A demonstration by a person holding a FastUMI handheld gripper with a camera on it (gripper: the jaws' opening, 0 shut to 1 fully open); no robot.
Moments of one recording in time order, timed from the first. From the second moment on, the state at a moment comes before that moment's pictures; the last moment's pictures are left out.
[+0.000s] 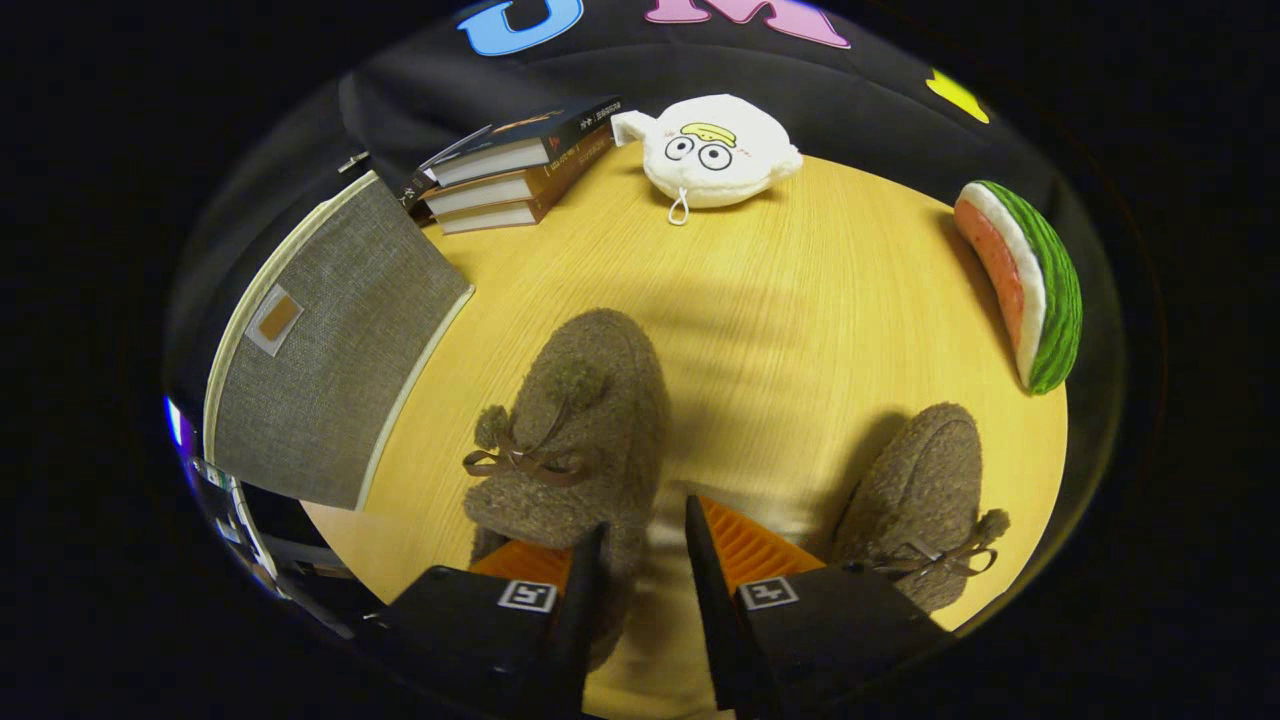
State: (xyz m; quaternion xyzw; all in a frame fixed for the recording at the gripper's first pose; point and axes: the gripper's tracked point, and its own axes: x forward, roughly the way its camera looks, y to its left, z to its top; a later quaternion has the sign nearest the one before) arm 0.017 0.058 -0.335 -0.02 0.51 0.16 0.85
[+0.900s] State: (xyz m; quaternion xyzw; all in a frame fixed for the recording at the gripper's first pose) arm -0.015 0.074 -0.232 0.10 0.46 0.05 0.88
